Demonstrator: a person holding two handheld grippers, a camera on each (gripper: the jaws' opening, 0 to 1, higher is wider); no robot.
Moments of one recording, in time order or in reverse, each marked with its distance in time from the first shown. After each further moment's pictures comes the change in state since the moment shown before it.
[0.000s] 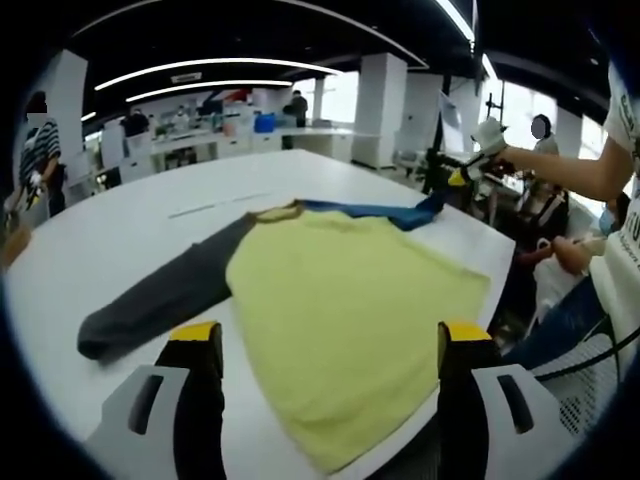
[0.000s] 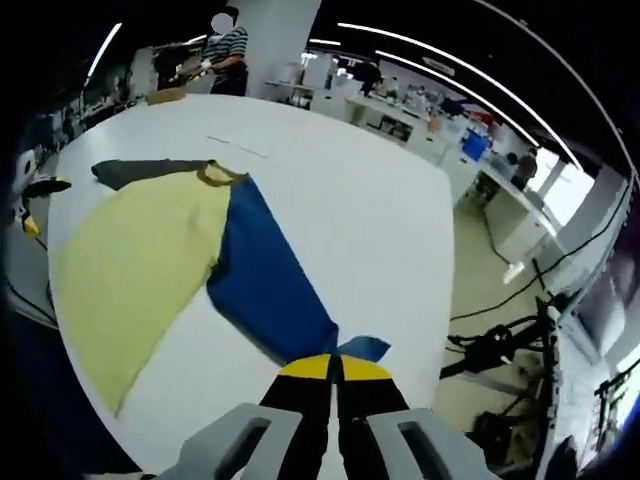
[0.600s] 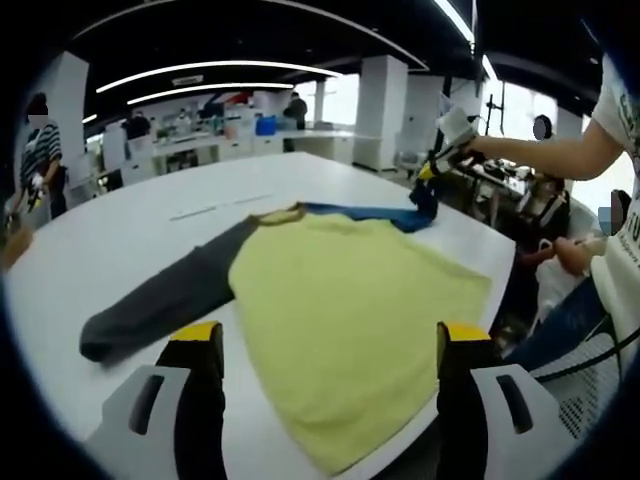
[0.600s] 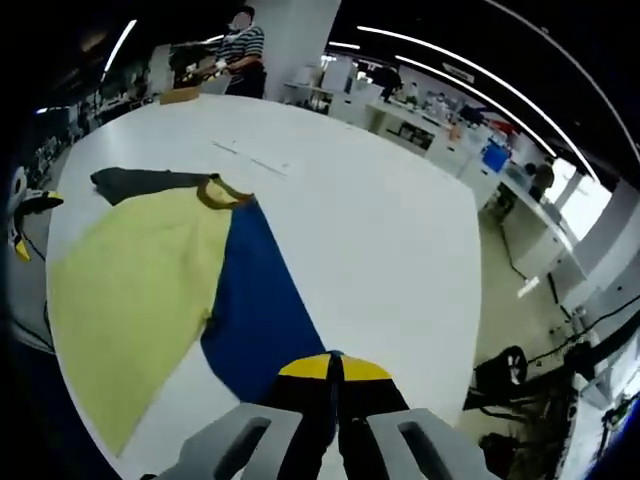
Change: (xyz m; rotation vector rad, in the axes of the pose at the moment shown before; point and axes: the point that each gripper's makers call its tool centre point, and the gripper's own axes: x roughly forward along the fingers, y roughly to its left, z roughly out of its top) left arm -0.001 0.002 0.002 0.006 -0.010 0.006; right arm 0.058 0.000 0.051 -0.023 -0.002 0.082
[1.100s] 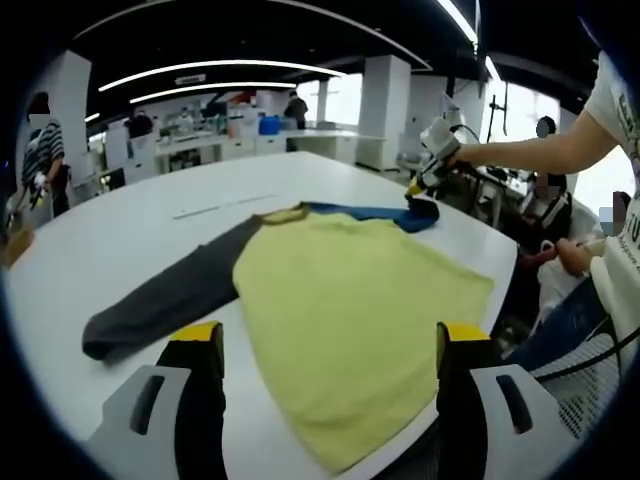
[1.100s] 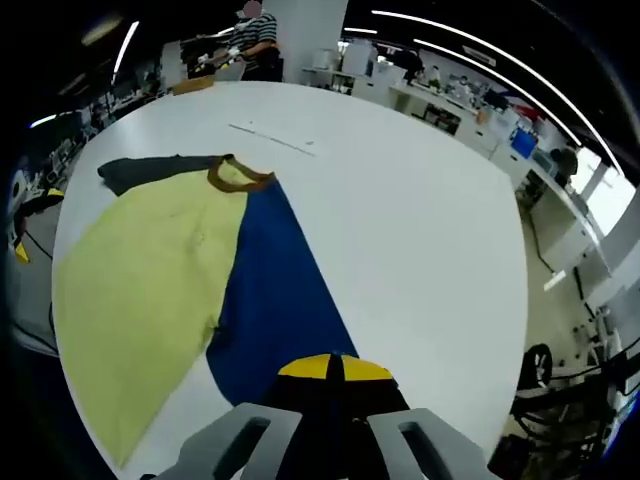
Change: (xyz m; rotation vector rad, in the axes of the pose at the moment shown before) left arm -0.002 0.004 0.000 -0.005 0.001 0.009; right arm 0.050 0.024 -0.006 -0.008 0.063 0.122
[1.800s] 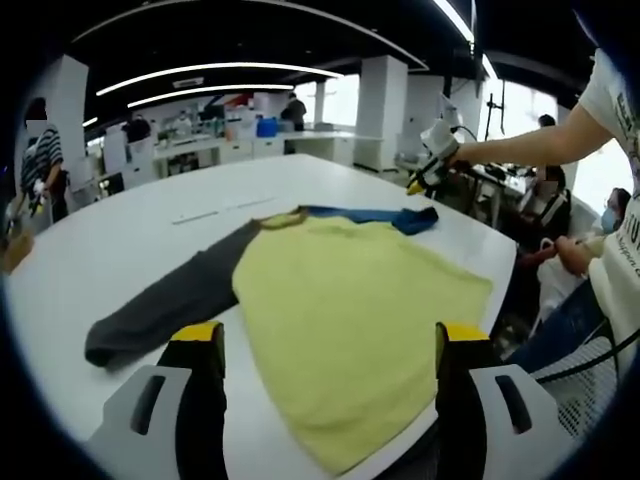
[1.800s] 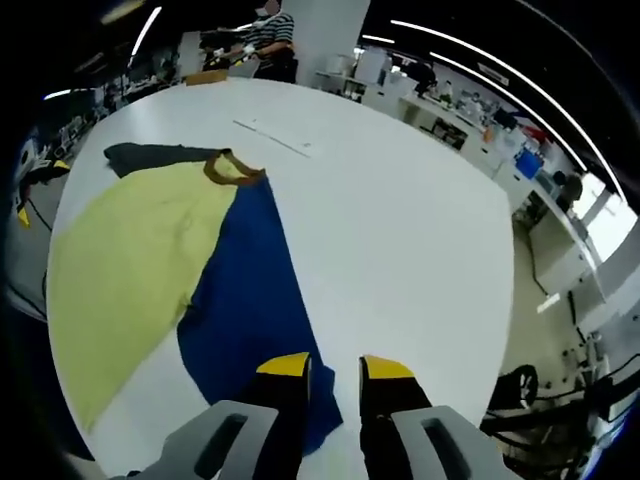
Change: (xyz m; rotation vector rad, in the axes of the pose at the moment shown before) left arm 0.000 -0.002 0.006 0.017 -0.003 -0.003; right arm -0.009 -0.036 -0.009 -0.101 -0.020 -0.023
